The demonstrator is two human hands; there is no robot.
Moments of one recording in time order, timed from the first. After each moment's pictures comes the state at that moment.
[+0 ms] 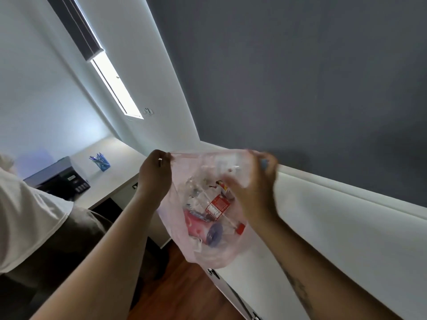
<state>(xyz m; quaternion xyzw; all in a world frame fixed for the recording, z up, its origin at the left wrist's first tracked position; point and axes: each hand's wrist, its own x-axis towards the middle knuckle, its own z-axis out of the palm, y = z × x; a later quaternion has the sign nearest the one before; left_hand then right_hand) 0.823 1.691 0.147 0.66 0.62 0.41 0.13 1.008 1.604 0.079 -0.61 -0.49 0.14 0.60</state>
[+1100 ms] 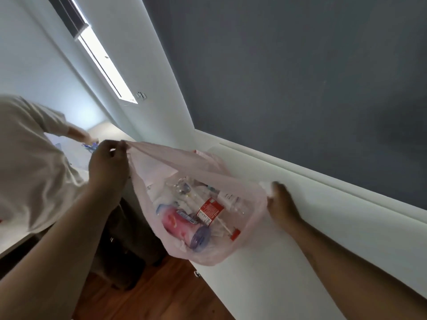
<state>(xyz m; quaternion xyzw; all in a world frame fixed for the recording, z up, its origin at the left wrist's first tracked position) 0.808 1.715 0.165 0.57 0.66 0.48 0.12 1.107 1.680 -0.081 -0.72 -0.52 0.19 0.42</state>
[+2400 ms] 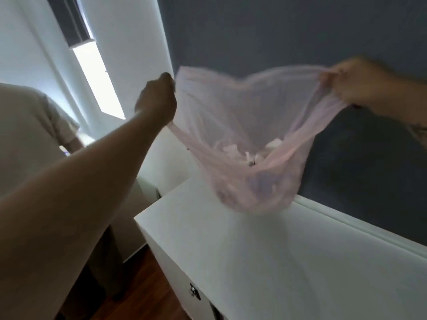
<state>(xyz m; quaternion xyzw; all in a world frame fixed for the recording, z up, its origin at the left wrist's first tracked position) 0.857 1.771 0.273 0.72 0.59 0.36 -0.06 1.184 1.620 0.284 -0.73 -0.56 -0.03 0.38</state>
